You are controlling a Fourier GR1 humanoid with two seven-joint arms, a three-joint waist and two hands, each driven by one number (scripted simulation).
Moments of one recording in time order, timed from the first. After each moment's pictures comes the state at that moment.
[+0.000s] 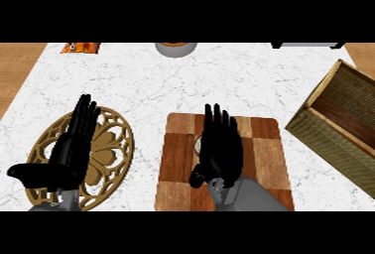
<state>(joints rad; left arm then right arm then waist) -0.02 0.20 -0.15 -1.69 0.15 0.26 0.00 -0.45 -0.02 0.67 -1.56 0.90 0.07 1.20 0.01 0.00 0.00</state>
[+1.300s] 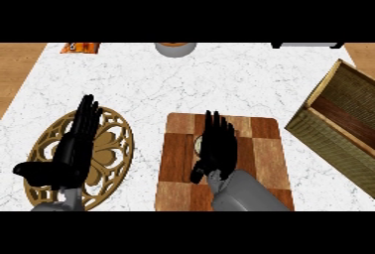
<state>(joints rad) -0.02 0.16 -0.12 -1.66 0.13 0.22 -0.01 -0.46 -0.01 0.68 -1.34 0.81 -0.05 1.14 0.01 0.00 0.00</state>
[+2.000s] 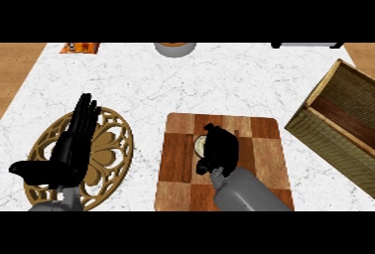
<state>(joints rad) -0.02 0.15 -0.09 -1.66 0.11 0.20 0.00 -0.46 -0.01 0.66 -1.22 0.78 -0.11 1.09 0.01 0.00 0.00</state>
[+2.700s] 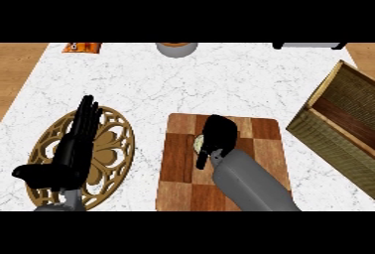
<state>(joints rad) -0.01 0.12 -0.09 -1.67 0.08 0.18 -0.01 -0.61 -0.01 0.63 -0.99 0.74 -0.12 1.03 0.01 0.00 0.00</state>
